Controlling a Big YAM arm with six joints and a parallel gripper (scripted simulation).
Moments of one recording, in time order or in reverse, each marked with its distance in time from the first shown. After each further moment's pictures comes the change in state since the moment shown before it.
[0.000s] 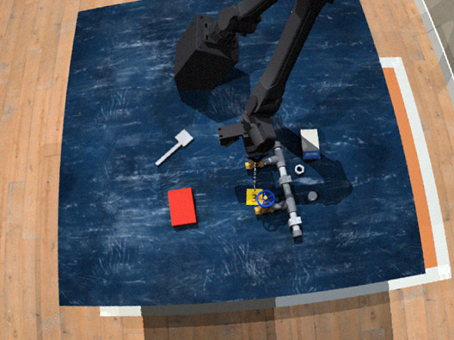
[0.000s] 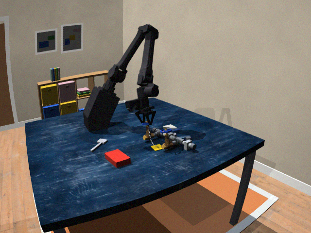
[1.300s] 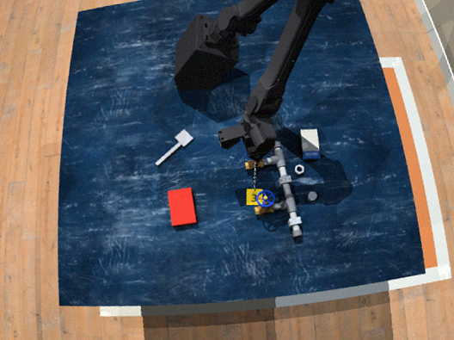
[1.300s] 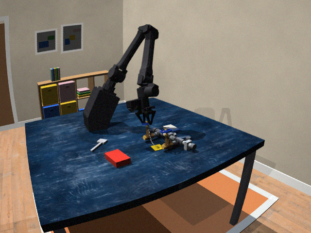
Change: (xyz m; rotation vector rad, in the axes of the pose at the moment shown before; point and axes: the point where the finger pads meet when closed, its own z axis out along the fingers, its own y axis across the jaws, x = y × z) arm 0.000 0.003 0.000 -0.008 -0.002 -0.096
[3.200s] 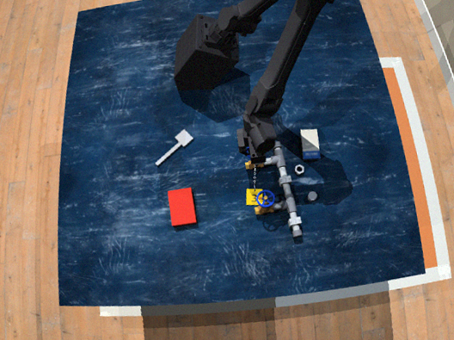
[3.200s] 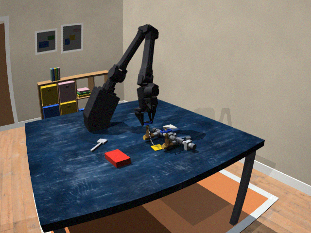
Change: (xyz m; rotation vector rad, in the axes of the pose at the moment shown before) arm 0.000 0.000 0.000 -0.002 -0.001 -1.384
